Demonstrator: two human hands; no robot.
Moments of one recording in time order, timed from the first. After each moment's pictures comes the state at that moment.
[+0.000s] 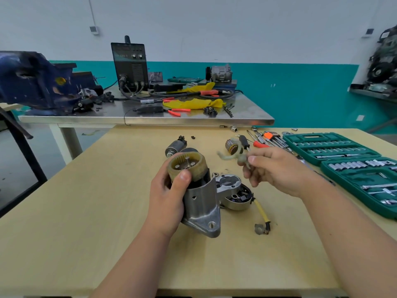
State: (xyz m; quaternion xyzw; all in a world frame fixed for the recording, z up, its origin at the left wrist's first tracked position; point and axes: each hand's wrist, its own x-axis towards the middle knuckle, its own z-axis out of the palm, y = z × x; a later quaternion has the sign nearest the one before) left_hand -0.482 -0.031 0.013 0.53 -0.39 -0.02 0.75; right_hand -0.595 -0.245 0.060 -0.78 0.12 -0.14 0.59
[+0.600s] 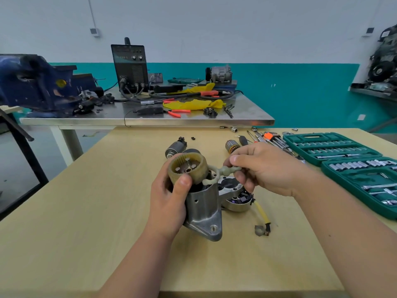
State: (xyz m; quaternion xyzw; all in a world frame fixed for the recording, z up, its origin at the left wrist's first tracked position) left_hand -0.484 -0.034 0.011 0.53 -0.39 0.02 0.75; right_hand -0.591 -0.202 0.090 -0.78 0.13 -0.07 0.61
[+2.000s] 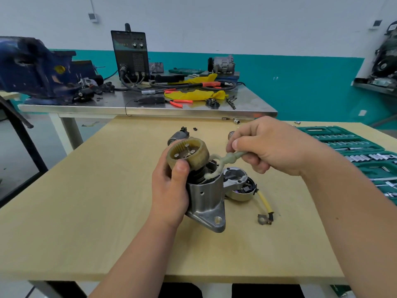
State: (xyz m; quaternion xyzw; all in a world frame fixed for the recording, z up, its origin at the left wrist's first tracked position) left_hand -0.488 -0.033 0.013 0.50 -0.36 0.02 0.79; right_hand -0.589 -0.181 0.119 -0.86 0.13 -0.10 0.49
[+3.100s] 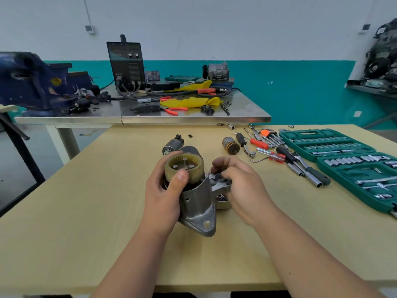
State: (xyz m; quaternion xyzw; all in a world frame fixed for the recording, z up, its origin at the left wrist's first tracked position) left_hand -0.482 -0.031 0.007 0.53 -0.37 -0.01 0.77; right_hand -0.571 -0.157 0.033 -0.63 0.16 -0.27 0.71
